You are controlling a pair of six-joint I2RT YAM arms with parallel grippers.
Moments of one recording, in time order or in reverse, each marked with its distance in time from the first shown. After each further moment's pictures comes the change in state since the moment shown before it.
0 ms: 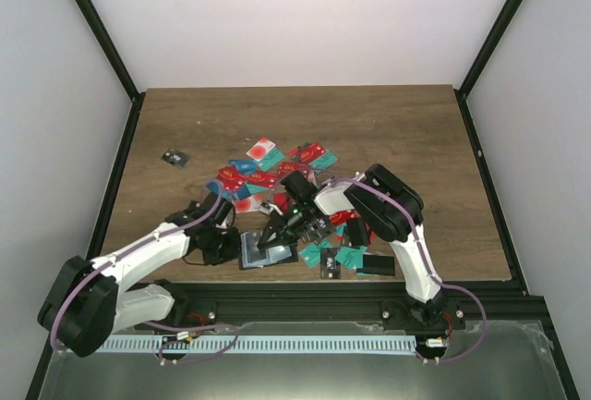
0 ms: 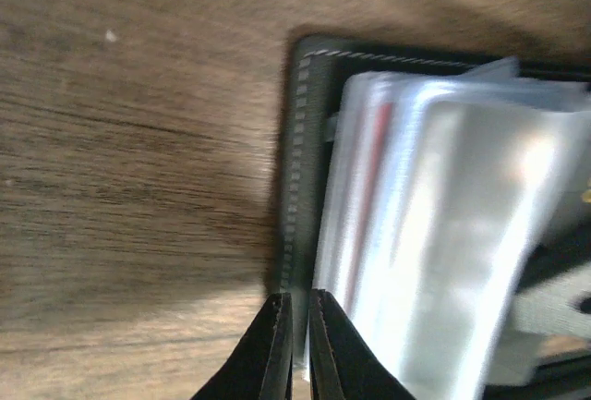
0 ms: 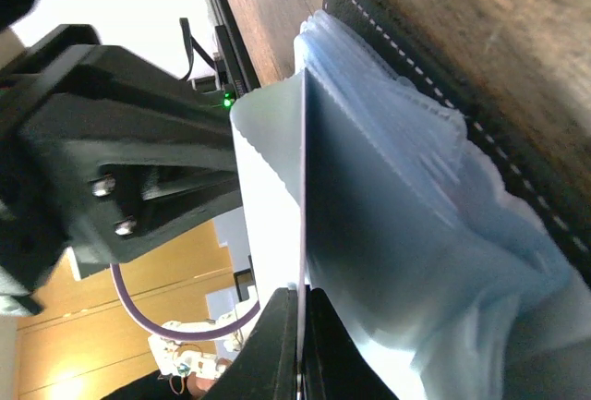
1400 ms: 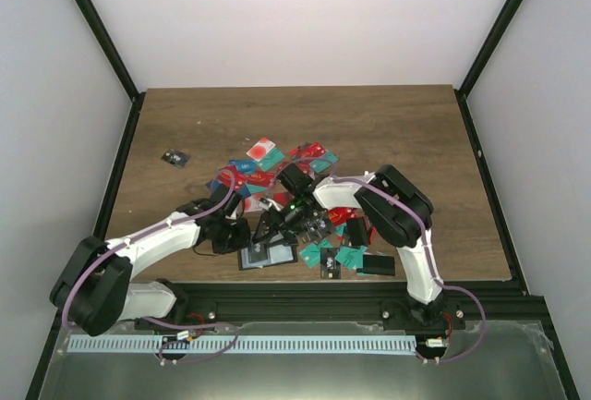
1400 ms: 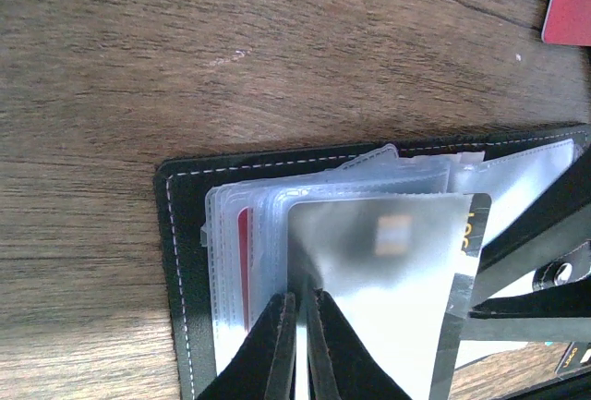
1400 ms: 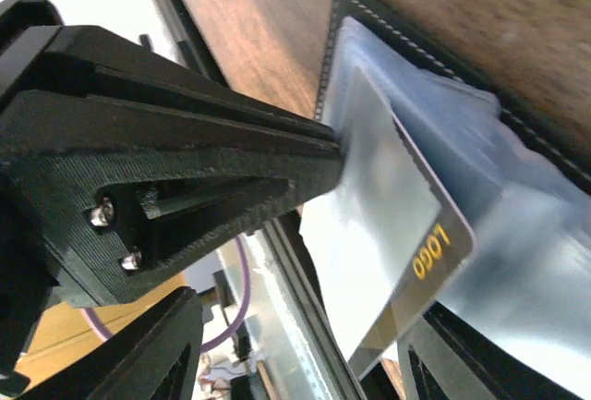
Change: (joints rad) left arm -0.025 0.109 0.083 0.087 -0.026 0.039; right arm 0.016 -0.069 0.082 -0.247 0.128 -0.079
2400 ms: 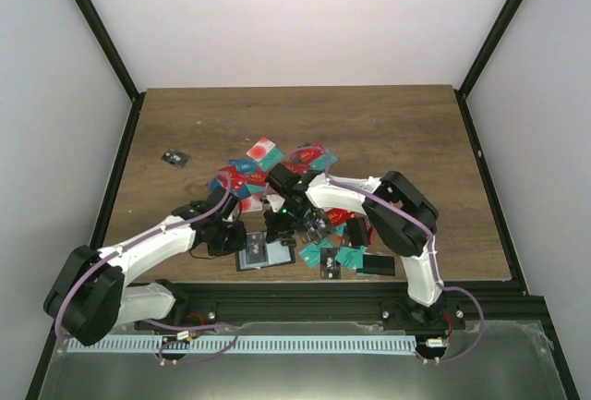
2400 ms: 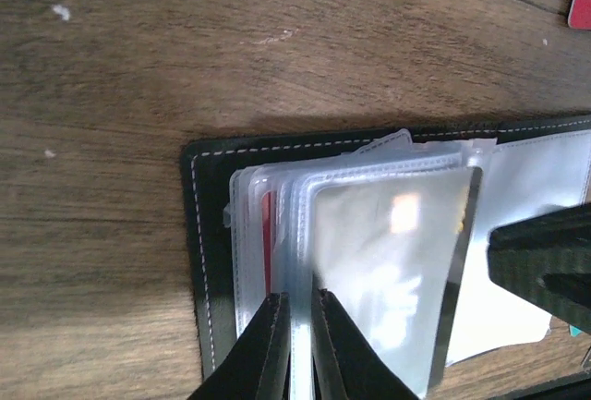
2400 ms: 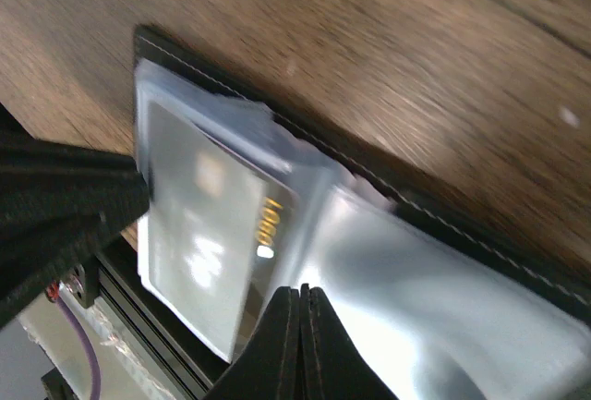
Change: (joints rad) left arm -0.002 -0.053 -0.011 -0.046 -0.027 0.015; right arm 0.076 -0.102 0.093 -0.332 0.544 -0.070
